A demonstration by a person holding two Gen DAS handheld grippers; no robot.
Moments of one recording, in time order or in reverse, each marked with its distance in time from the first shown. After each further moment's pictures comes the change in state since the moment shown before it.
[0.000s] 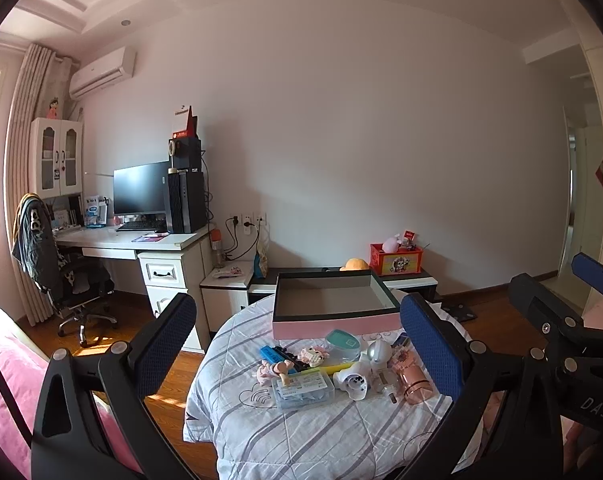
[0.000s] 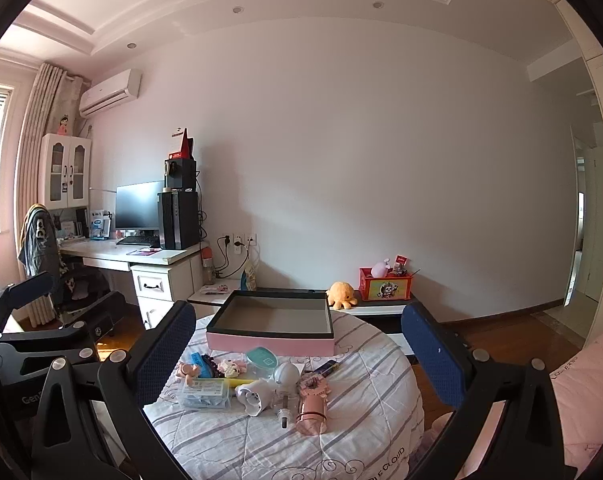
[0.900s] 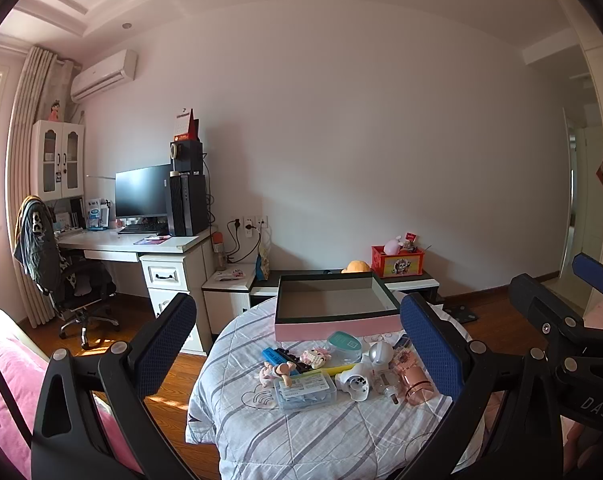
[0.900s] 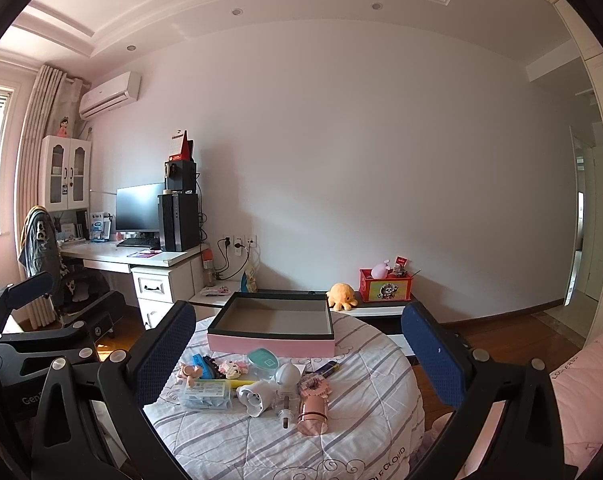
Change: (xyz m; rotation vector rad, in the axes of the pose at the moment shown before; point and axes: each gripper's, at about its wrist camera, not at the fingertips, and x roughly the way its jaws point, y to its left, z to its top) left arm -0.002 0.002 0.001 0.001 -0.003 0.005; right arm -0.001 -0.002 0.000 0.004 -0.004 0.003
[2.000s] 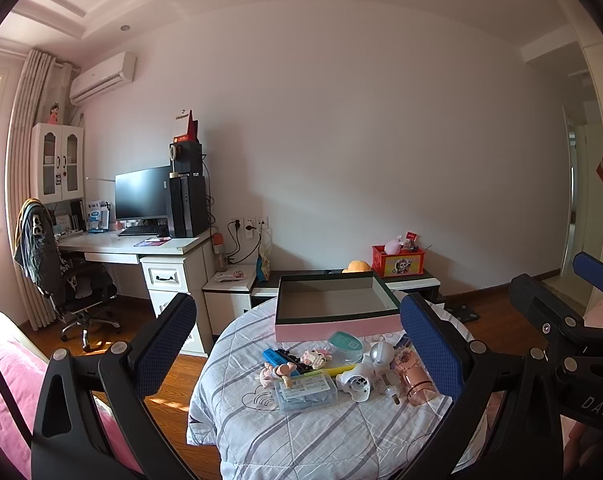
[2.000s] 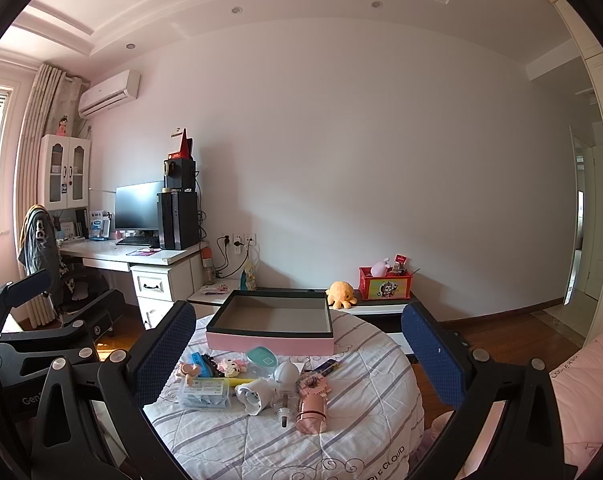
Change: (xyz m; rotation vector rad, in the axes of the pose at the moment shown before) left arm -0.001 0.000 0.000 0.003 -0.004 0.003; right arm -0.003 0.000 0.000 0.000 0.005 -0.002
